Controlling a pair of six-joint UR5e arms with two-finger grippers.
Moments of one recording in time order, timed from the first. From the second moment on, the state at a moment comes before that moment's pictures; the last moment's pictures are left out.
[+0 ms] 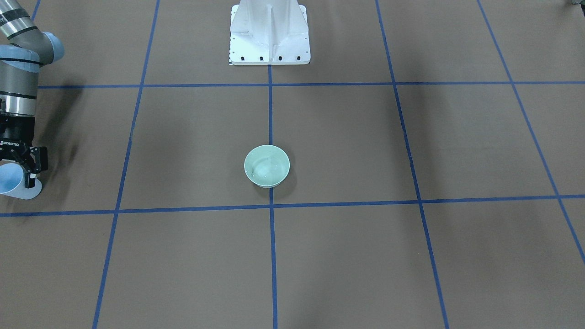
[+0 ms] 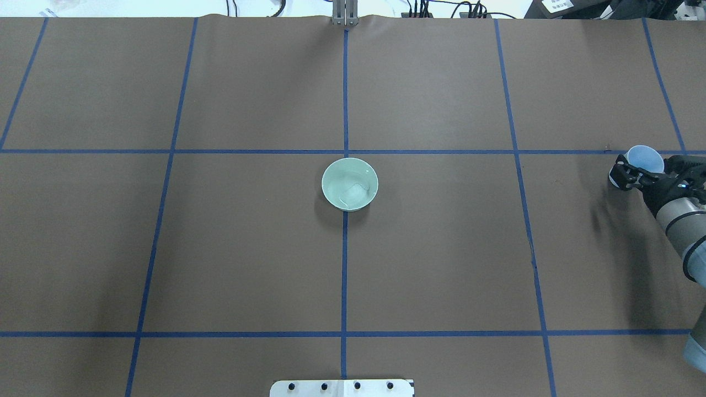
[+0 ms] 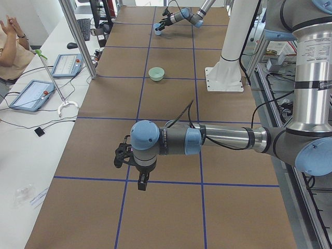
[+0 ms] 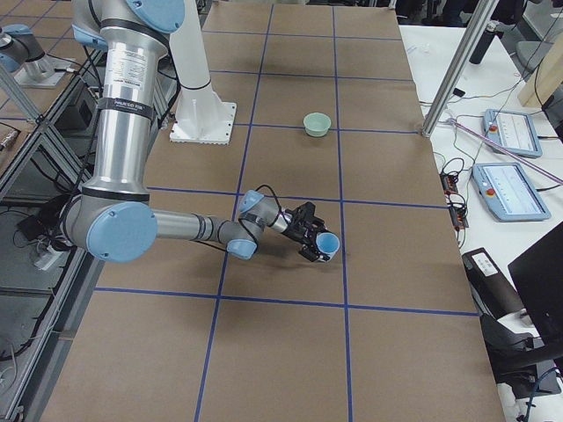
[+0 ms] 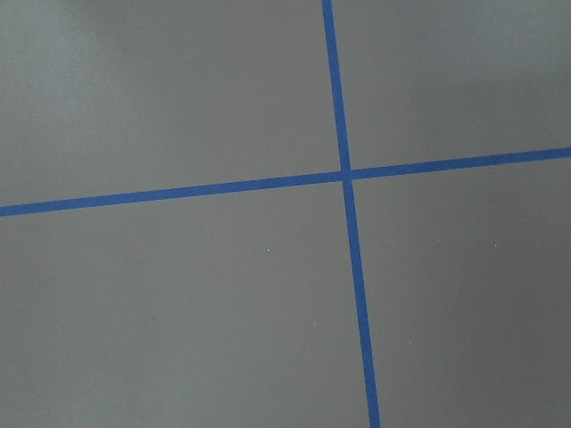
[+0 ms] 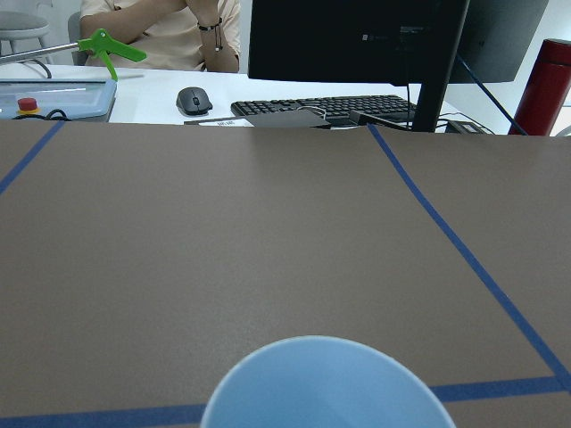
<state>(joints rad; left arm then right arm) -1.70 -1.52 -1.71 -1.49 -2.37 0.19 0.63 -1.74 1.48 -0.37 0.95 1.18</state>
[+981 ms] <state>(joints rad) -1.70 -1.52 -1.79 -1.50 -2.41 0.10 1.00 -1.66 1.49 -0.35 1.37 1.00</state>
